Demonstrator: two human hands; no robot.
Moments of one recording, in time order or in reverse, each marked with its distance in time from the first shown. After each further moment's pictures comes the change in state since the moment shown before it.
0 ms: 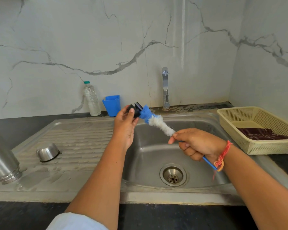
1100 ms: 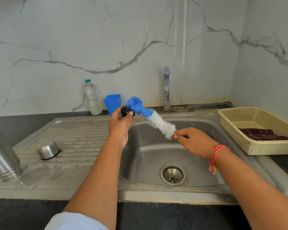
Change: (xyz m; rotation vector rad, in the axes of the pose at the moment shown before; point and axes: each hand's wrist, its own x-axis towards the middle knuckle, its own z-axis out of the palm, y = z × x) left_hand -0.005 0.010 -0.015 0.072 0.053 0.029; right_hand 0.016 0.013 -0.002 -0.705 0.249 -0.290
